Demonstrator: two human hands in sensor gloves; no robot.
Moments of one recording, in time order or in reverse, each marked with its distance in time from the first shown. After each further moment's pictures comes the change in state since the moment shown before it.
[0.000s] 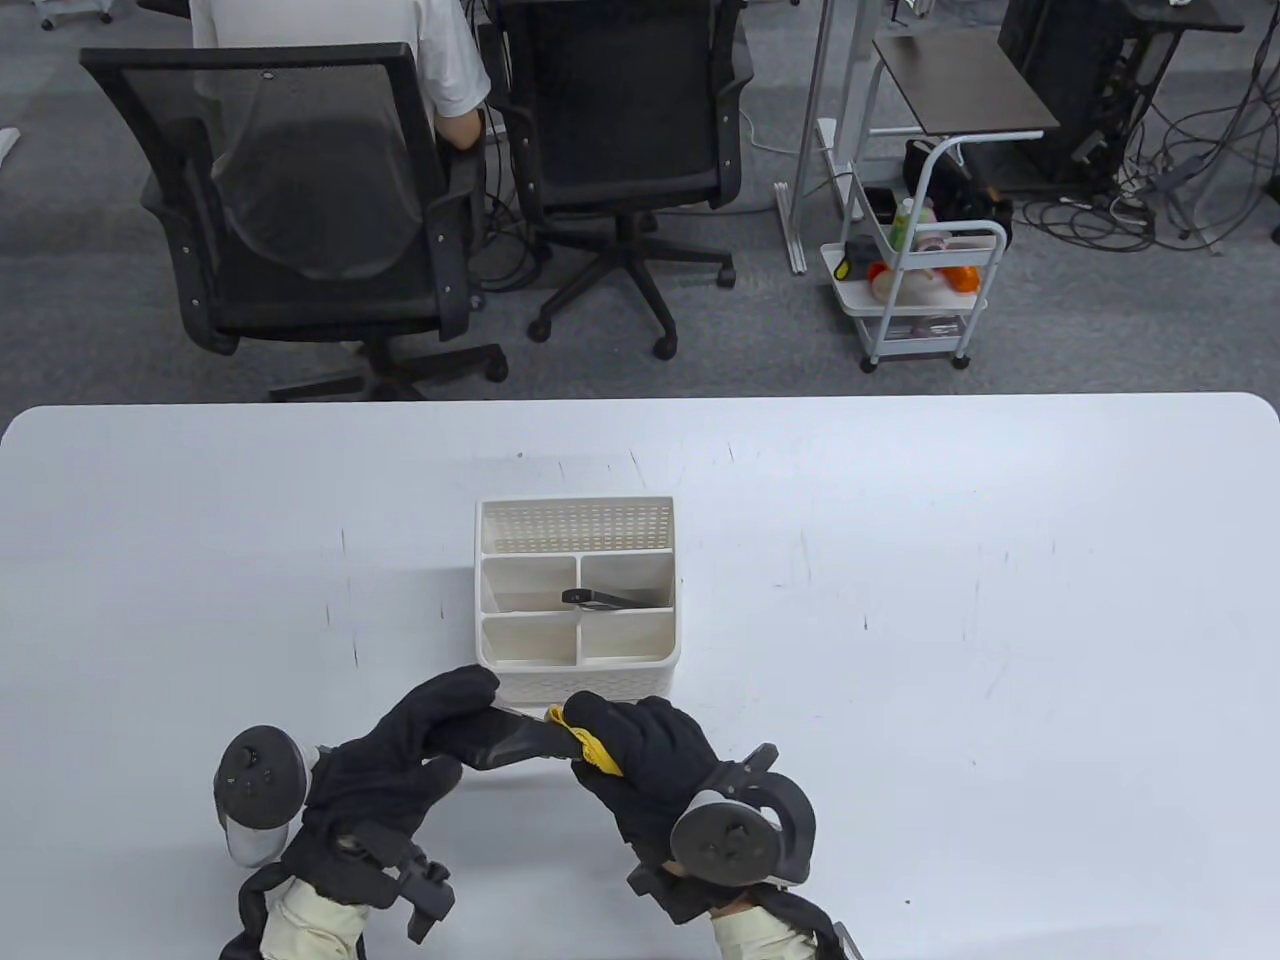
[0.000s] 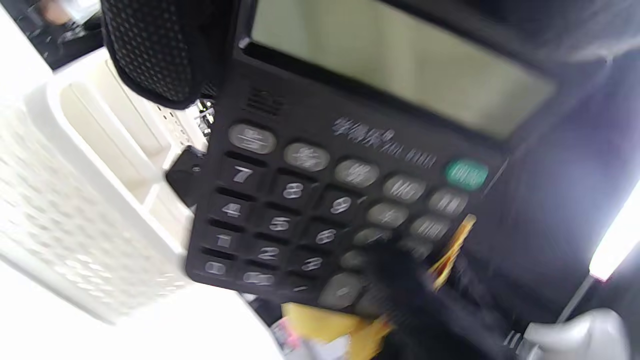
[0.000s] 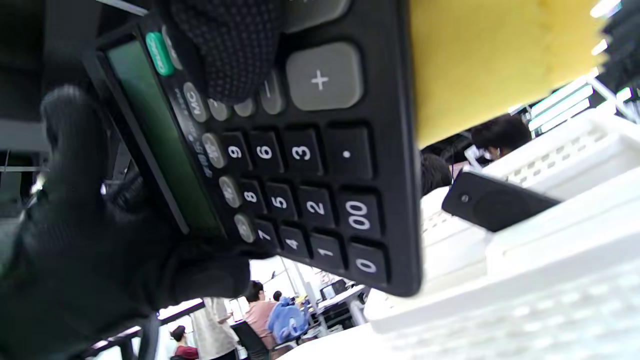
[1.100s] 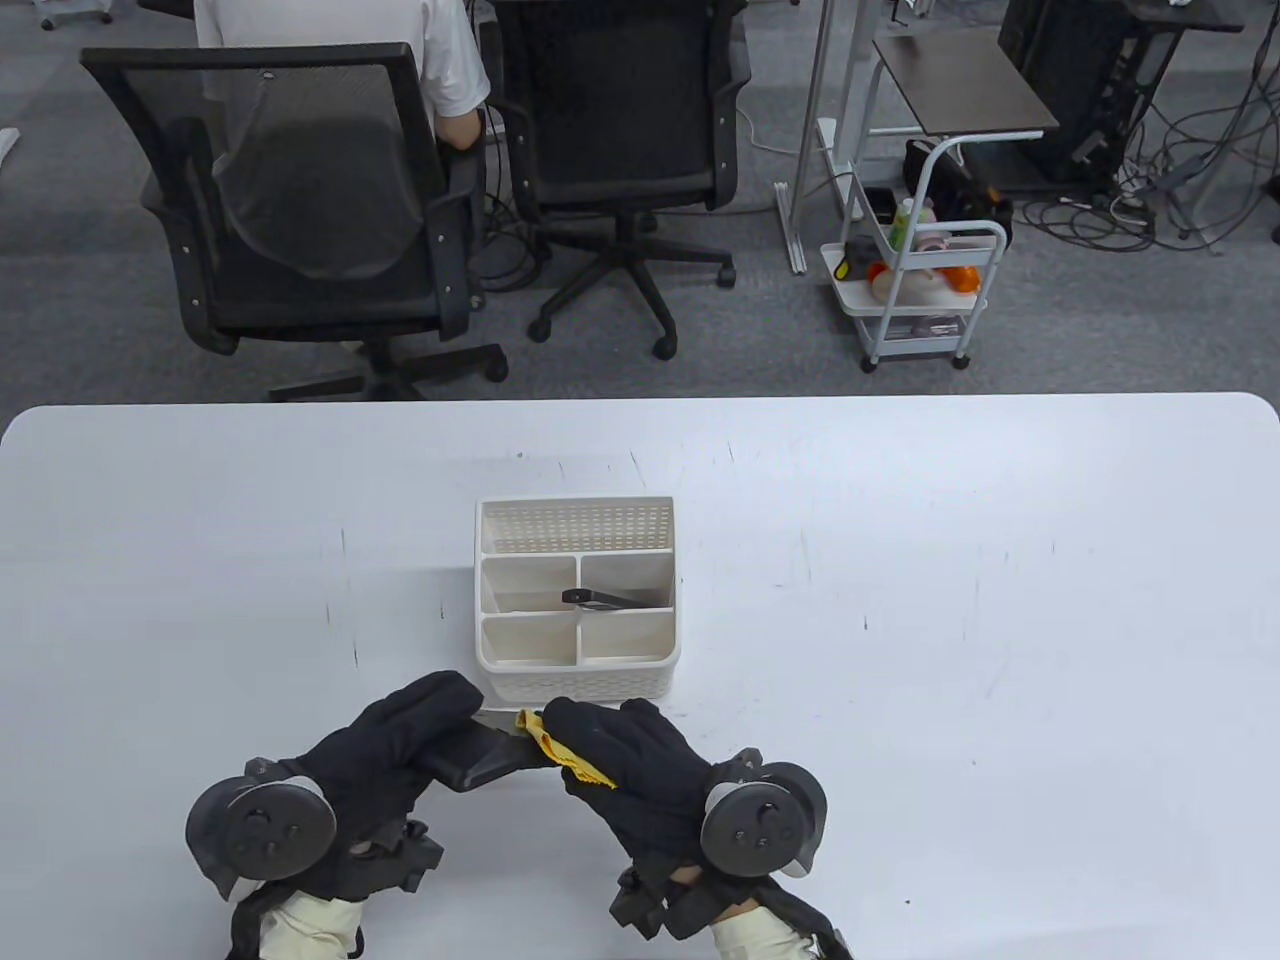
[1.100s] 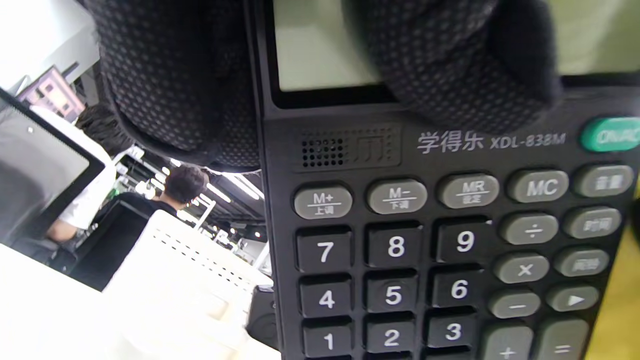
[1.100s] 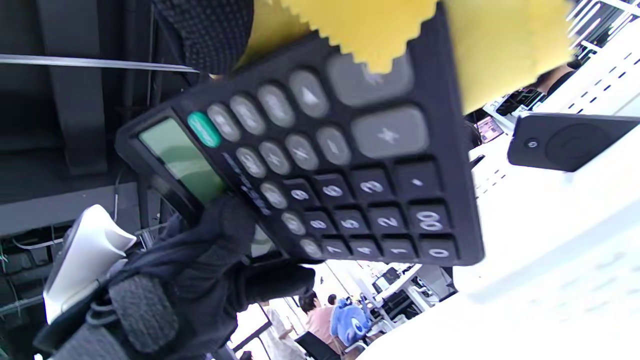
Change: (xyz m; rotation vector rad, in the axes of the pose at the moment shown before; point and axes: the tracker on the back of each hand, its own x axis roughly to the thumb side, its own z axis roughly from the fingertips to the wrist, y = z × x) left_hand 0.022 0.014 0.011 0.310 -0.083 -0.473; right_hand 0.001 0.004 0.002 -0.023 -0.004 -0.252
